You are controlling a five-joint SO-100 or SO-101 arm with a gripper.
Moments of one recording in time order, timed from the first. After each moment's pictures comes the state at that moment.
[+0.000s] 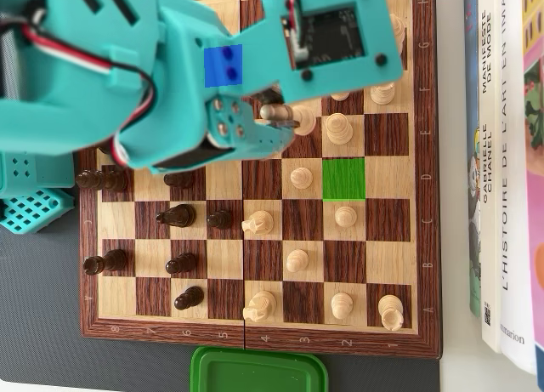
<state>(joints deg) -6.0 92.4 83.5 71.5 85.3</state>
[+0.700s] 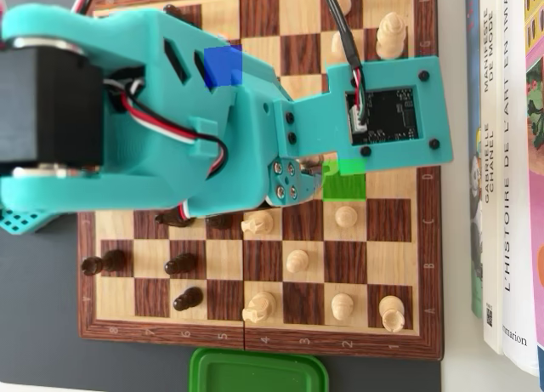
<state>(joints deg) -1.0 80.9 76.2 71.5 85.3</state>
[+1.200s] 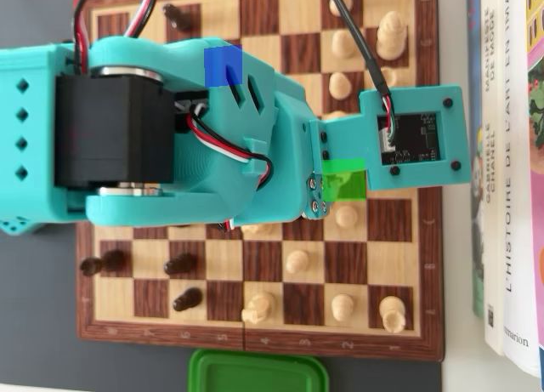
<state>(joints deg) 0.7 72.9 72.0 71.5 85.3</state>
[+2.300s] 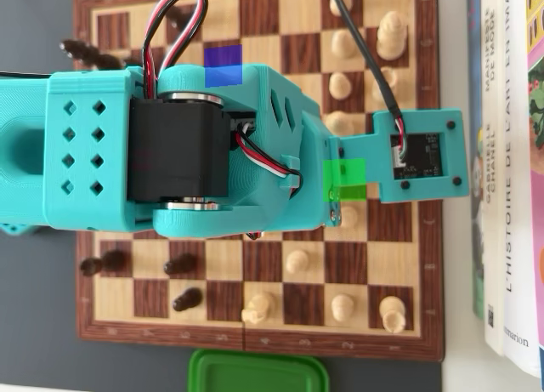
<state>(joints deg) 1.1 65.7 67.4 73.9 85.3</state>
